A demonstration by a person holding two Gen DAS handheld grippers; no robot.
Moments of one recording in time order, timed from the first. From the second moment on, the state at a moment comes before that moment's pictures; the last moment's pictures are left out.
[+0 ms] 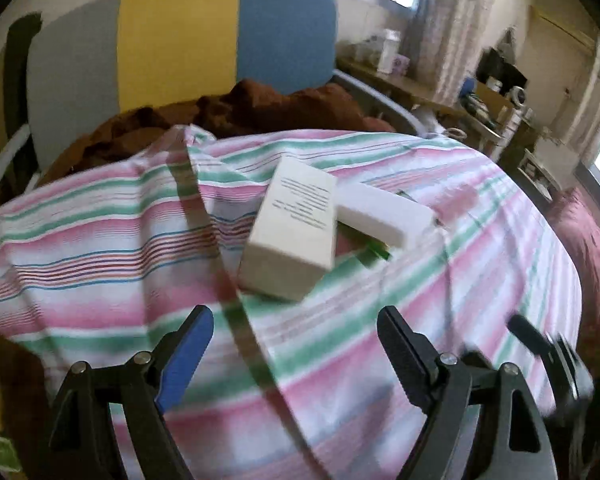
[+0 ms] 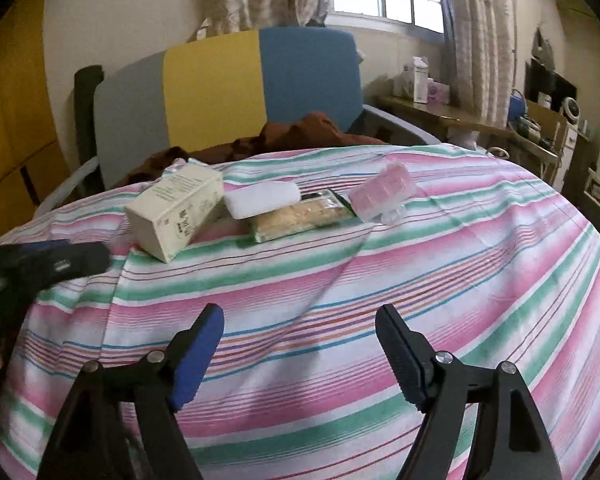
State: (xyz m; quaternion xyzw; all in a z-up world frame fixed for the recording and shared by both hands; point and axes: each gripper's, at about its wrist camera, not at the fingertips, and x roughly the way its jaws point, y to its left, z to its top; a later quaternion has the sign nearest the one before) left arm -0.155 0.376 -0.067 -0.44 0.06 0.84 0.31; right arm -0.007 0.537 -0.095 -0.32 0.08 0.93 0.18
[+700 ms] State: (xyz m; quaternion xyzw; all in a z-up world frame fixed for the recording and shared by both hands) left arm -0.185 0.426 -0.095 -0.37 0.13 0.87 0.30; right arm -0.004 0.546 -0.108 -0.31 0.11 0.93 0.19
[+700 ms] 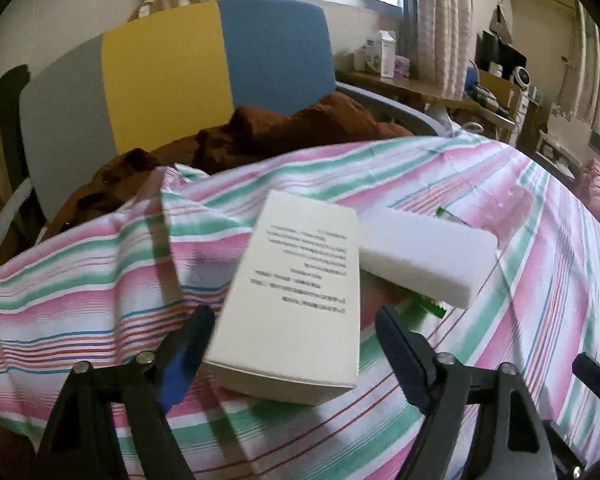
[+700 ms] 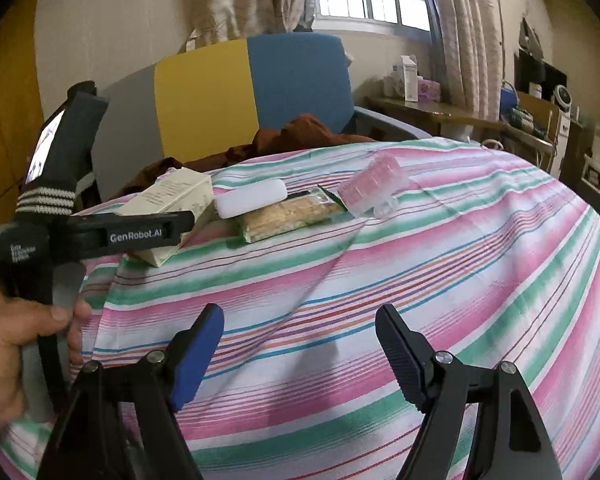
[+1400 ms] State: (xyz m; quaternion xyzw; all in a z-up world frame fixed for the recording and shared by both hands) left arm -0.179 0.389 -0.097 -0.37 0.07 0.89 0.26; right arm -0.012 0.554 -0.110 -0.33 0.13 0.92 0.17
